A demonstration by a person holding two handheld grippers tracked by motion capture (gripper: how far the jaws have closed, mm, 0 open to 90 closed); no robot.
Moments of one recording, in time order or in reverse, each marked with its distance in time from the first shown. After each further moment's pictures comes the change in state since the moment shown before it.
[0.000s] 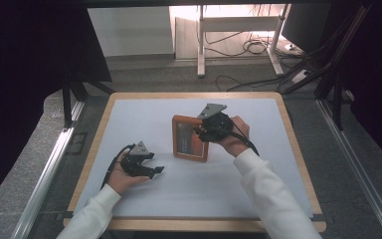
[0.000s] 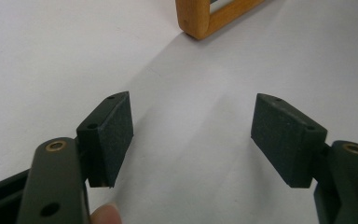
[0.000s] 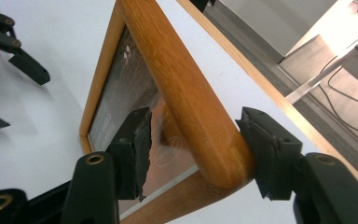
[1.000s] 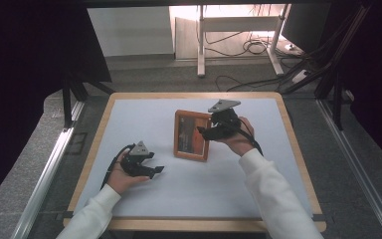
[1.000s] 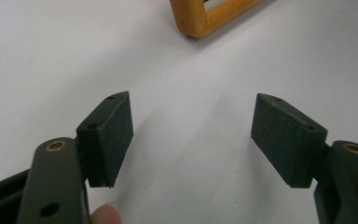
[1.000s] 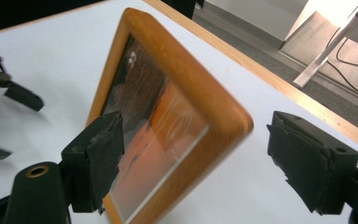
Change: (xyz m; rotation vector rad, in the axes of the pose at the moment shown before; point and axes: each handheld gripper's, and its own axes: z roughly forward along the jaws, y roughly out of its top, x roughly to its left) left arm -0.001 0.001 -0.002 -0.008 0.012 0.012; right arm -0.016 -0.017 -0.010 -0.045 0.003 0.206
